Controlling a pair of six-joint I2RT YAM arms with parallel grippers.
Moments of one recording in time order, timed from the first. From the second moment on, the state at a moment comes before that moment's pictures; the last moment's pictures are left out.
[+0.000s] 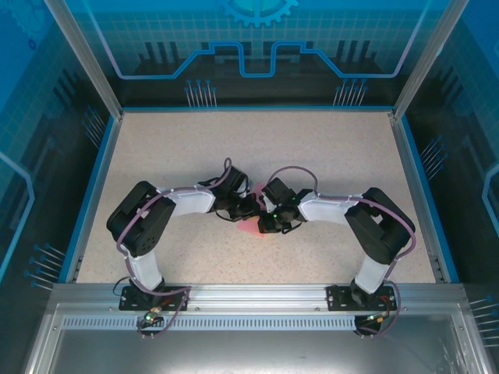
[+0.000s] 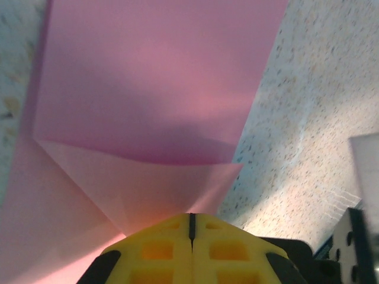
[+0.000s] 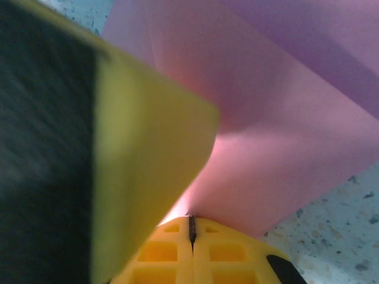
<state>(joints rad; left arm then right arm) -0.60 1.81 0.94 -0.16 0.49 -0.87 0.74 1.74 0.91 -0.35 -0.31 0.58</state>
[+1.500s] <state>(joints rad) -0.35 1.88 1.06 -0.25 0.40 -0.72 0.74 1.74 0.88 -0.32 -0.30 0.53</state>
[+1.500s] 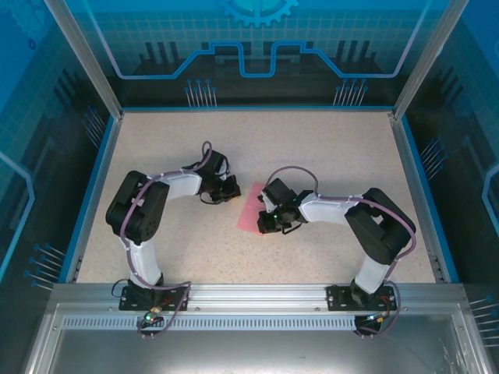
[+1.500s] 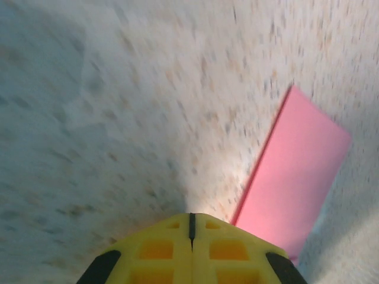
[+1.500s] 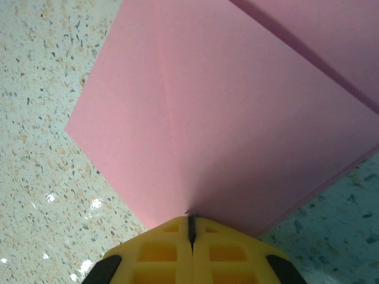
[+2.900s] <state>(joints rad) -0.49 1.55 0.75 -0.08 0.47 -1.02 0.51 1.81 1.00 -0.37 -0.53 0.43</state>
